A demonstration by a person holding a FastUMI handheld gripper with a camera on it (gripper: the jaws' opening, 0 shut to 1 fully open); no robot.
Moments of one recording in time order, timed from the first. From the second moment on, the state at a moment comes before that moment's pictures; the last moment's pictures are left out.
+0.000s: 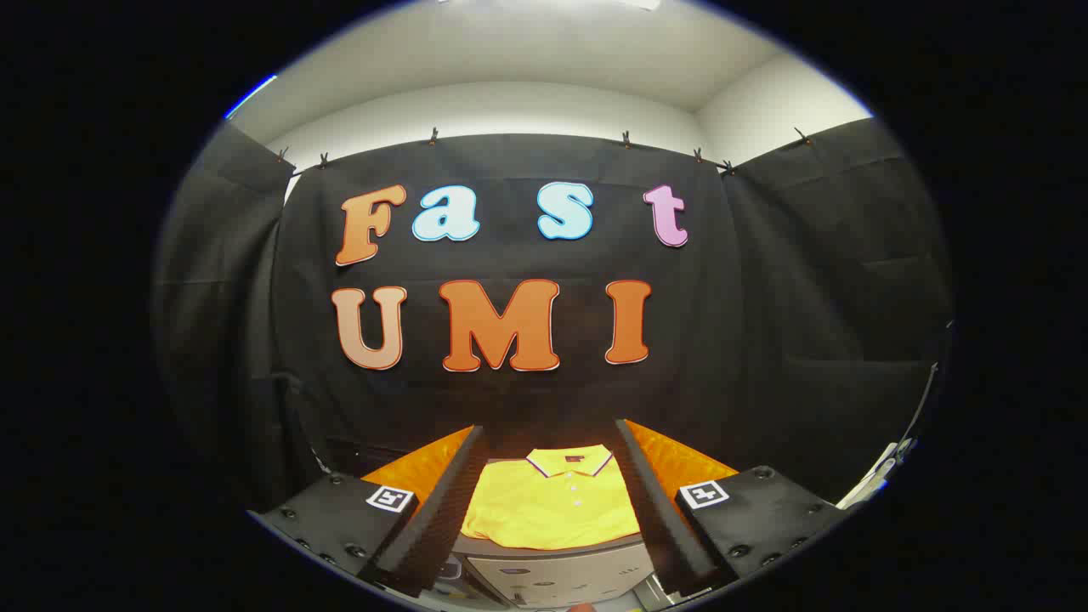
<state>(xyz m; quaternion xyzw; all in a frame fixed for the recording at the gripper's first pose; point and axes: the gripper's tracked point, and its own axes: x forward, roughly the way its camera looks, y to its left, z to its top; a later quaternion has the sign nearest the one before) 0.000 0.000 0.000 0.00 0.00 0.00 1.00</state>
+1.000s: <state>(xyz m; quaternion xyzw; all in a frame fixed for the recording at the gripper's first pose) 0.016 -0.007 0.005 -0.03 0.00 0.00 1.00</state>
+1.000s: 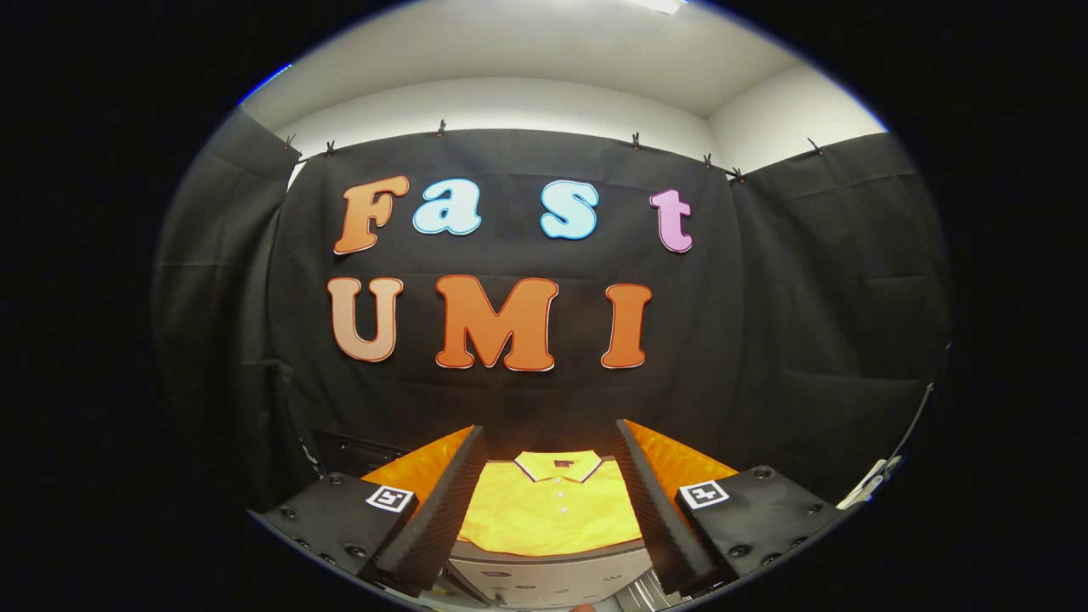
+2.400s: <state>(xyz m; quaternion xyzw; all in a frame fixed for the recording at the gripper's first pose) 0.113 -0.012 -0.050 -0.03 0.11 -0.01 0.99</state>
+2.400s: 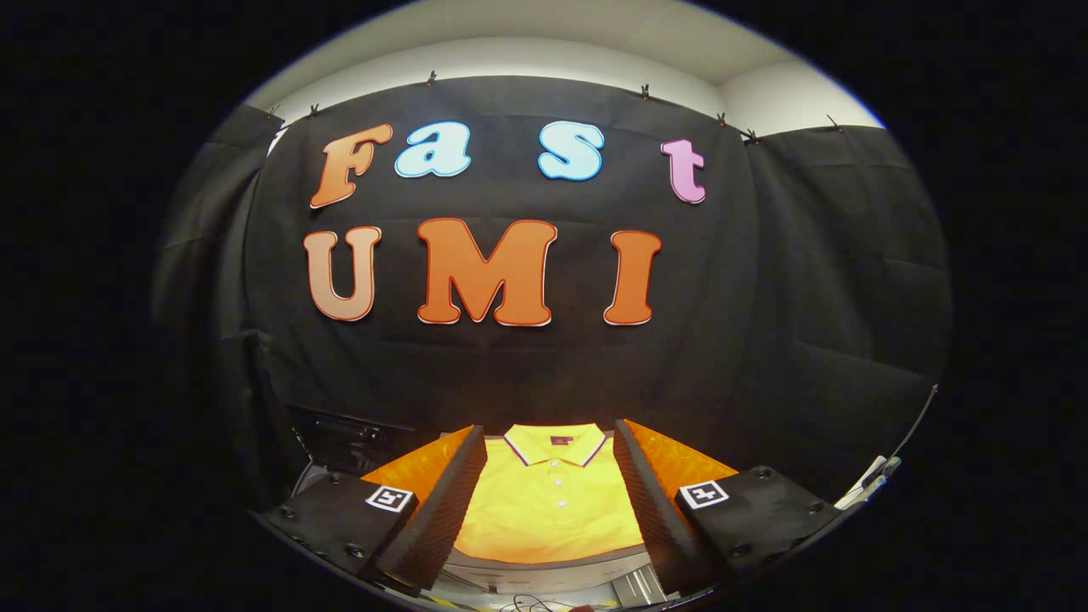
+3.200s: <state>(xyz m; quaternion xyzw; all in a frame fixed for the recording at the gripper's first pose) 0.229 -0.035 -0.172 -0.03 0.26 -0.01 0.96</state>
